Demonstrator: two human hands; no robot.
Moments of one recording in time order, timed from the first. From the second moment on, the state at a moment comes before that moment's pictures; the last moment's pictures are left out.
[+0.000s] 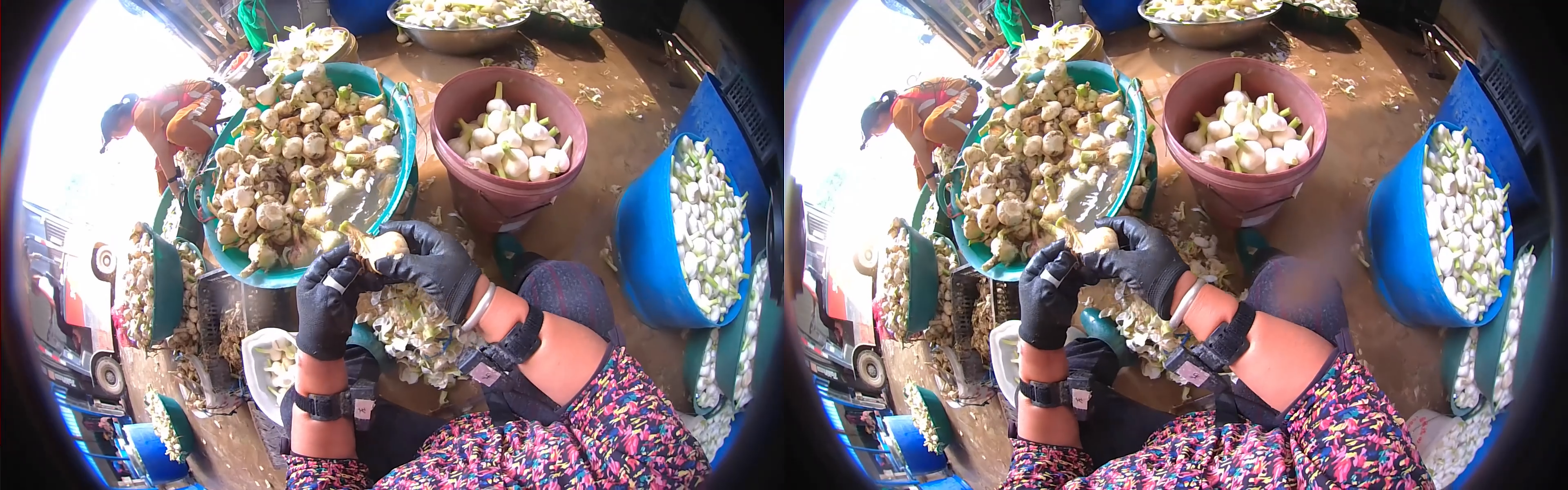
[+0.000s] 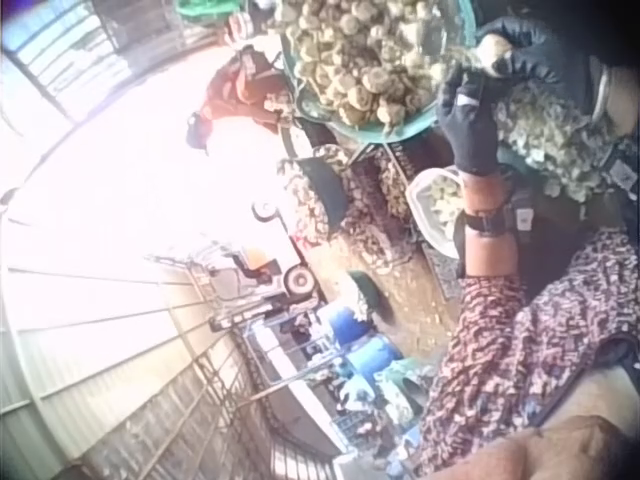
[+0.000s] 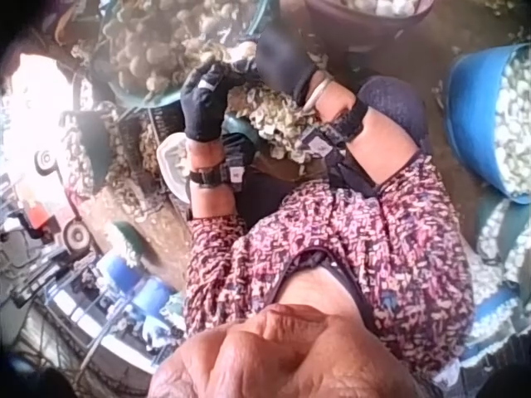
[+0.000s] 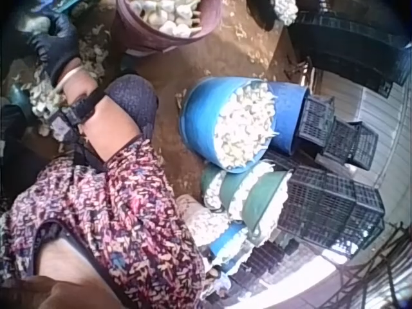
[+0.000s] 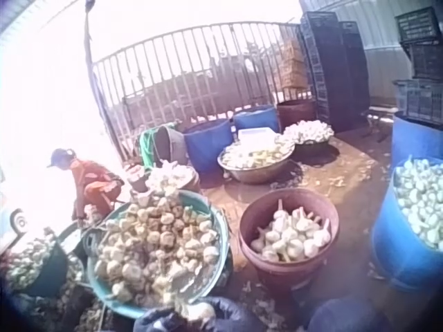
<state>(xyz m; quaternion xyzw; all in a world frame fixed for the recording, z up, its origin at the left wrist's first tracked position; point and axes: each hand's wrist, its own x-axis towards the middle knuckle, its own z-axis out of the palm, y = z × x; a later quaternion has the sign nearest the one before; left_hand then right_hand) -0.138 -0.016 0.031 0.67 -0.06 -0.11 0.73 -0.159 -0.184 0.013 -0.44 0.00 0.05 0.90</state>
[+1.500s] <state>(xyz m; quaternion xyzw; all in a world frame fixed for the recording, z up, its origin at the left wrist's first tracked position) -0.138 -0.012 0.039 0.62 -0.03 -0.13 0.77 -0.172 -0.189 0.029 -0.85 -0.14 -0.27 0.43</state>
